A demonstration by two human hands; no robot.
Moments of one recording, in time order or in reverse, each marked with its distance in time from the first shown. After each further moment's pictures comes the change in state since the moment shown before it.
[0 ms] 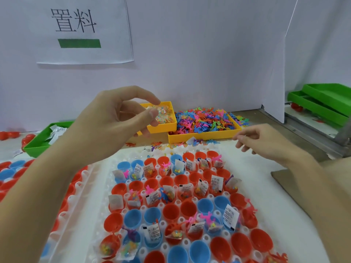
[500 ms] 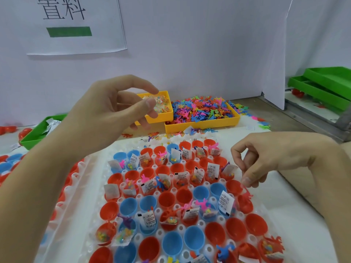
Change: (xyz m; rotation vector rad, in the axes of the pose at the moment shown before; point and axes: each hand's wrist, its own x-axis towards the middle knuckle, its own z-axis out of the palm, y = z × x) left_hand 0.000 0.004 0.011 -0.046 -0.023 -0.025; right_hand -0.044 -0.035 -0.013 -0.112 -0.801 0.017
